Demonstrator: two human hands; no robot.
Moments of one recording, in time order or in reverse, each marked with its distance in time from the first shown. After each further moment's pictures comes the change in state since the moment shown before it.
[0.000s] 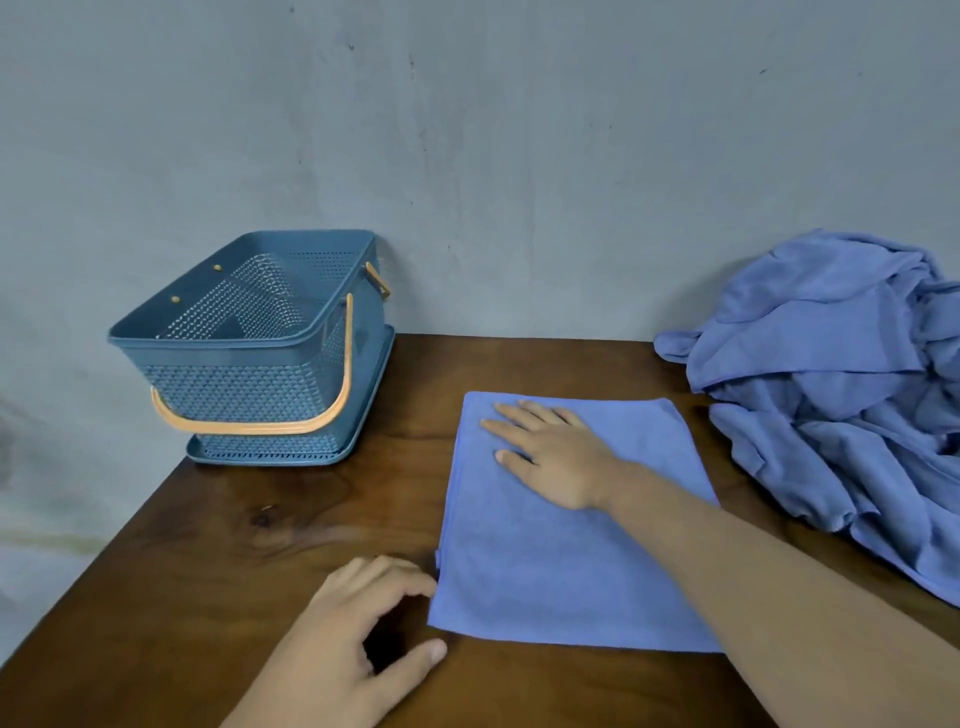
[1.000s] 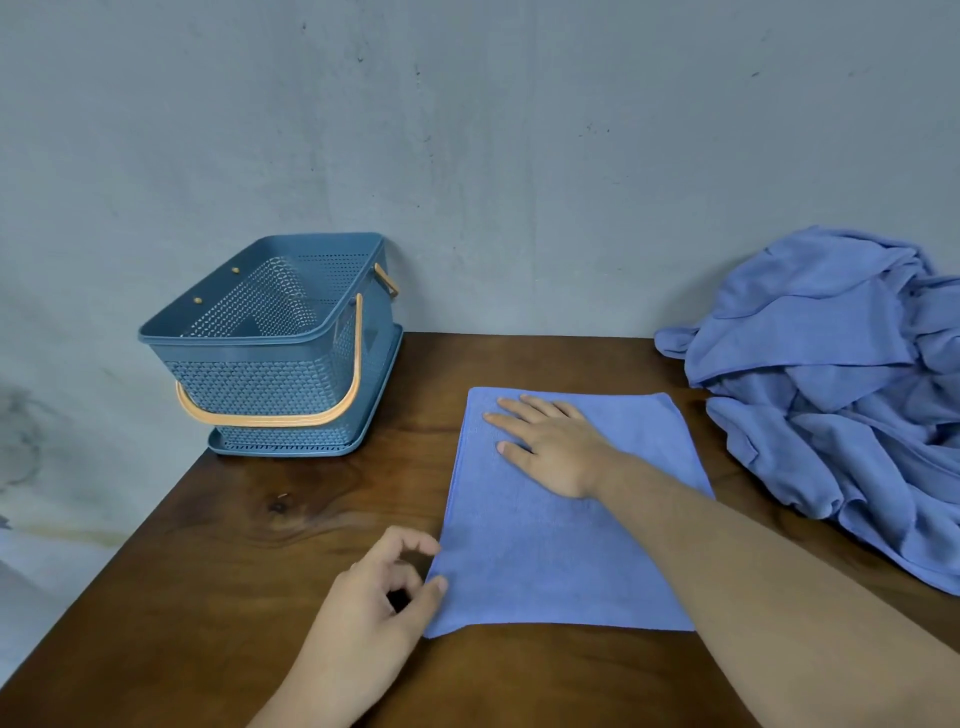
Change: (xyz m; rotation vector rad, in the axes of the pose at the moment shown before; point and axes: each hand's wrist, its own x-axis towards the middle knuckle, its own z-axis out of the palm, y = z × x) left_hand -0.002 0.029 0.015 -0.329 0.130 -0.290; right_hand 0.001 -0.003 0.004 0.008 0.014 -0.008
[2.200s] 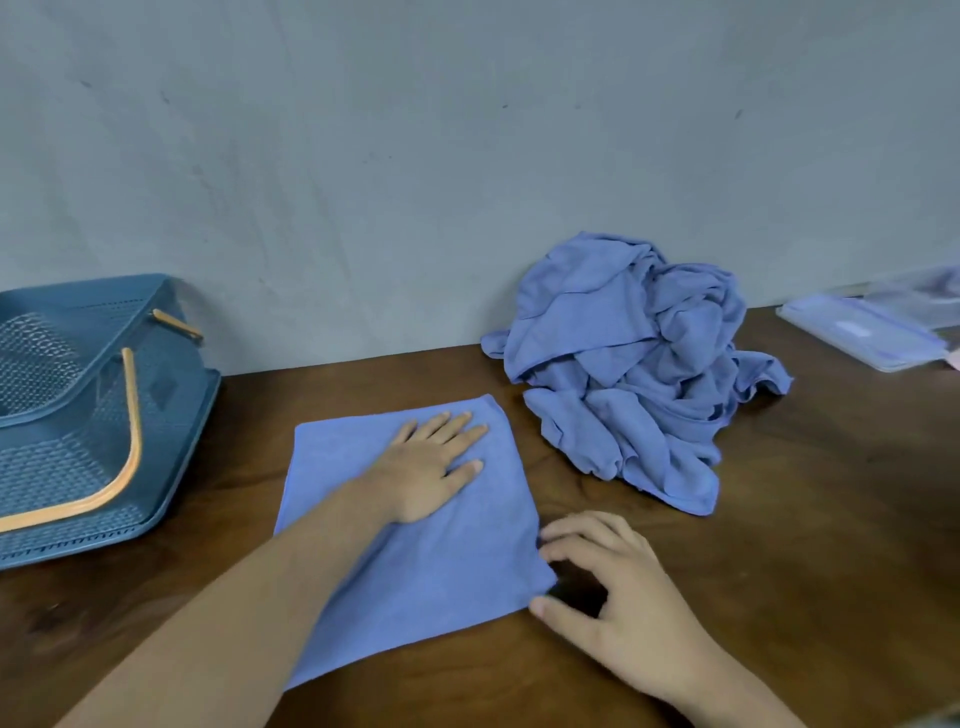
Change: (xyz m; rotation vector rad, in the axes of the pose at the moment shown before) left_hand 0.229 0.079 0.149 0.807 -0.497 0.453; right_hand -0.286 0.014 -0.003 0.394 0.426 0.329
